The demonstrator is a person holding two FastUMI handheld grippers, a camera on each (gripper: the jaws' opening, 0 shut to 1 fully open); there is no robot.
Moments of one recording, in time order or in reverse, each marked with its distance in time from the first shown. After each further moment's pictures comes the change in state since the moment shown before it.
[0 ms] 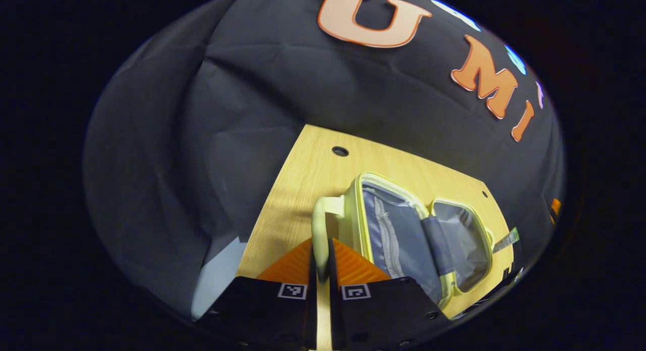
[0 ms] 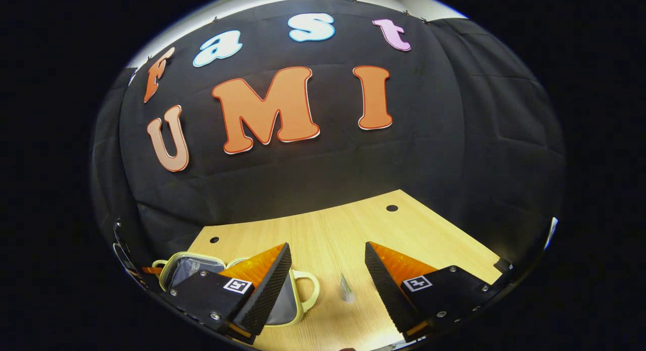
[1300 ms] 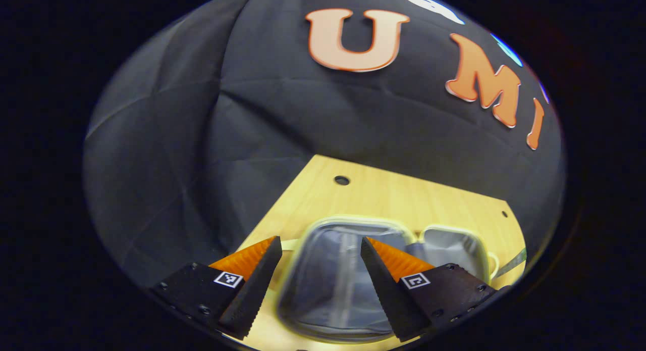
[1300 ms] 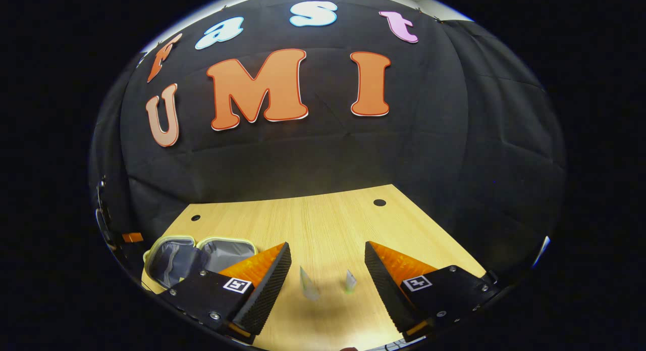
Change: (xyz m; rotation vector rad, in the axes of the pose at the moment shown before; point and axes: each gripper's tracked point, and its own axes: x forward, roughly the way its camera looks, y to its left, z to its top) left arm -0.039 -0.129 0.048 0.030 -0.229 0.182; right arm 0.034 -0.075 -0.022 -0.127 0.055 0.027
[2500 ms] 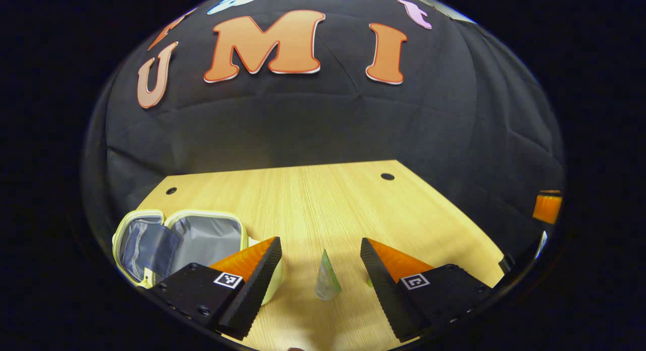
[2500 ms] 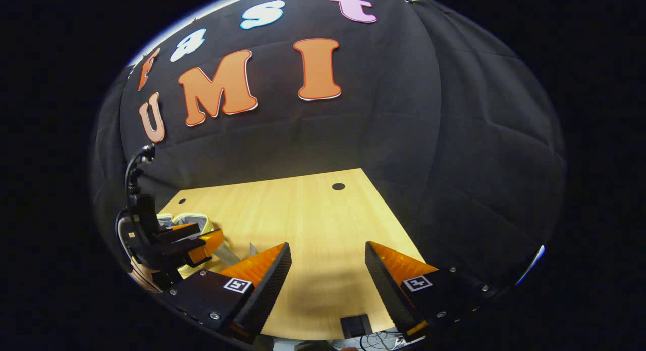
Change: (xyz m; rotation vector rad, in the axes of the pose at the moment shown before) left arm -0.059 -0.500 -0.156 0.324 0.000 -0.337; right arm -0.014 -0.212 -0.039 0.031 0.099 0.021
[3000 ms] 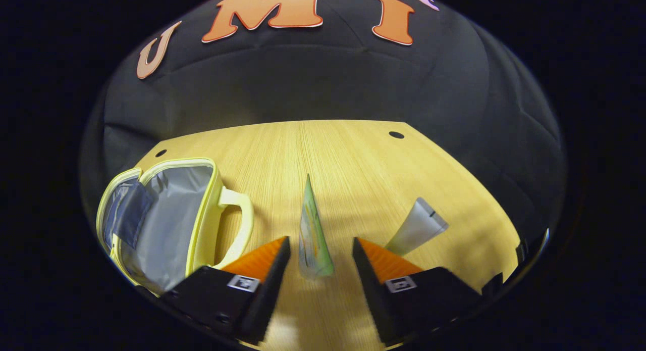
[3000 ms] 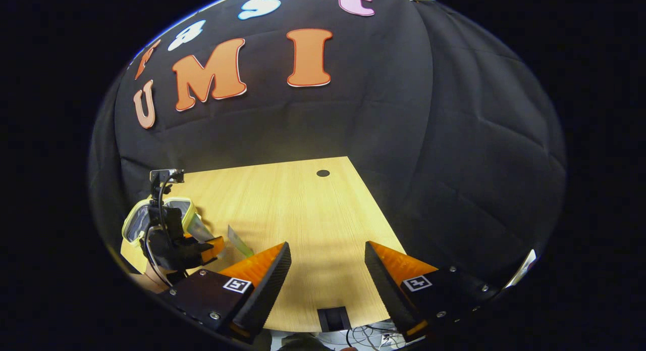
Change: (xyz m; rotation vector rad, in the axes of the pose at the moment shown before) left arm 0.050 -0.006 -0.085 -0.009 0.166 0.039; right arm -0.001 -0.021 -0.024 -0.037 0.067 -0.052
